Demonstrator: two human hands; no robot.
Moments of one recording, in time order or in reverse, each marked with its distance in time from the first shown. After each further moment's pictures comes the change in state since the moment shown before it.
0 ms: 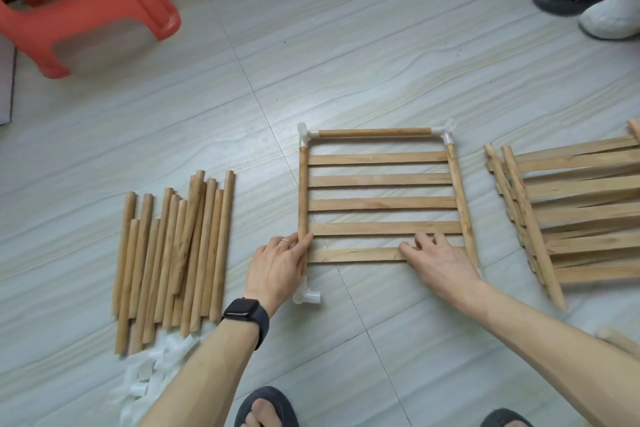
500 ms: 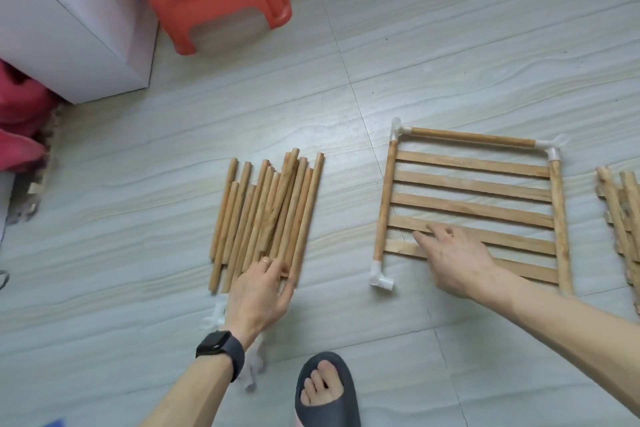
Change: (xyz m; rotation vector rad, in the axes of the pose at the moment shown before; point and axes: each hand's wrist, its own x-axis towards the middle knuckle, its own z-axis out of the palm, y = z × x) left_hand -0.148 -0.110 -0.004 -0.187 0.248 -0.295; right_hand 0.024 -0.099 -0.062 -0.086 -0.096 -0.195
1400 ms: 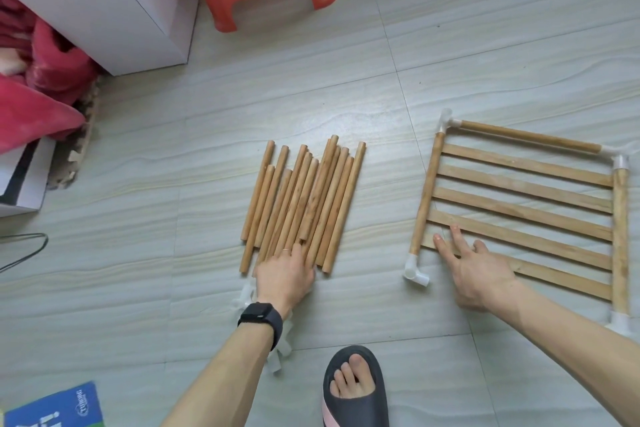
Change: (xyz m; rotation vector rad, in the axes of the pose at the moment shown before) left_hand 0.016 -0.024 0.015 0.290 -0.193 -0.206; right_hand 0.016 -0.044 0.015 -0.082 -0.206 0.026
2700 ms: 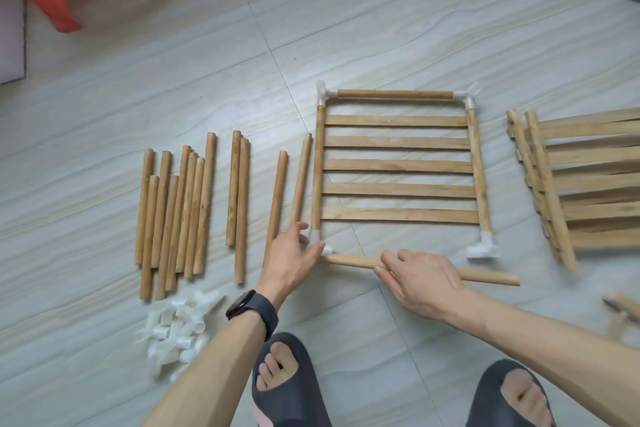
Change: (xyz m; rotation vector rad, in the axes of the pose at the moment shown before) left_hand 0.001 0.159 -0.011 -0.688 -0.256 0.114; right_hand -0.074 0.038 0.093 0.322 0.397 -0.072
